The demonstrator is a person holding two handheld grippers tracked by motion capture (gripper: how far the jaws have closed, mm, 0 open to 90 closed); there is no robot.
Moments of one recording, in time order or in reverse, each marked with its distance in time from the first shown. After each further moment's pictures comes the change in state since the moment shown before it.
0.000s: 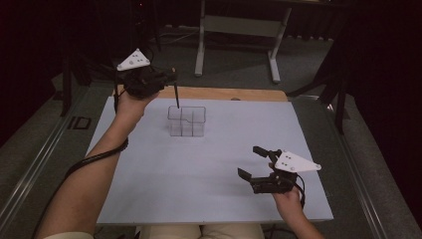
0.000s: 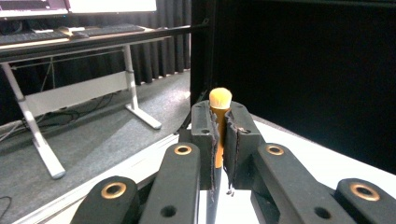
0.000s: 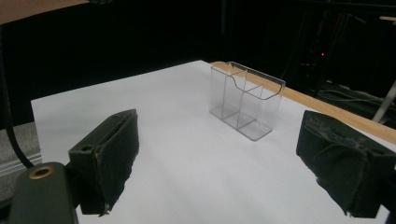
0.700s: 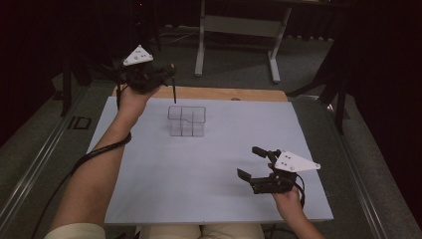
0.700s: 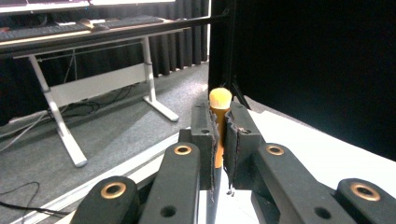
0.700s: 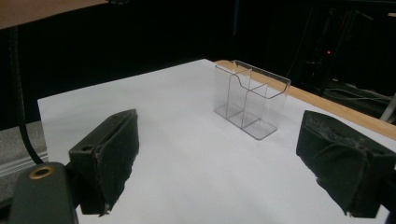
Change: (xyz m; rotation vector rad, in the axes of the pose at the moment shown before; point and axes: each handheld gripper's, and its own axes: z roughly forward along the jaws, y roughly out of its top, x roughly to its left) left arm 0.018 -0.004 0.015 0.039 0.075 0.009; right arm 0.000 0.000 0.001 0.004 0.018 0.008
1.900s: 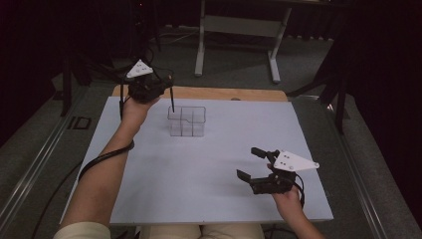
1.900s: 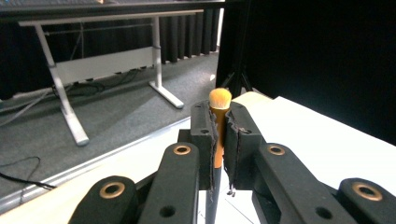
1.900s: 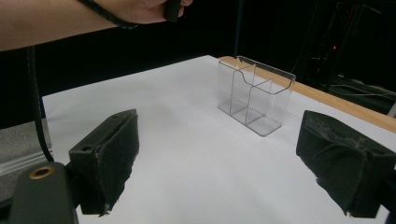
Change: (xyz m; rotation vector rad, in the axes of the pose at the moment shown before) left arm 0.014 -0.049 0.017 0.031 0.028 -0.073; right arm -0.001 -0.001 0.002 0.016 0.016 0.009
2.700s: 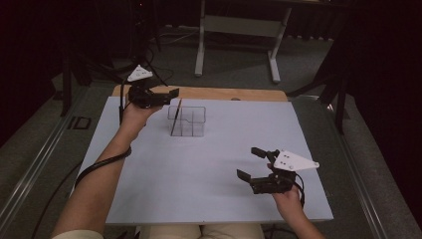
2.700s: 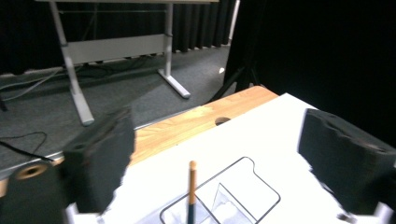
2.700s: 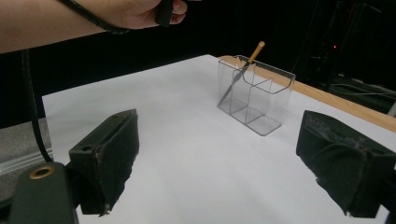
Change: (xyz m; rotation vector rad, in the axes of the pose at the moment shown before) left arm -0.011 -0.007 -0.008 0.035 0.046 -0.074; right arm -0.001 0.000 0.000 0.004 0.001 0.000
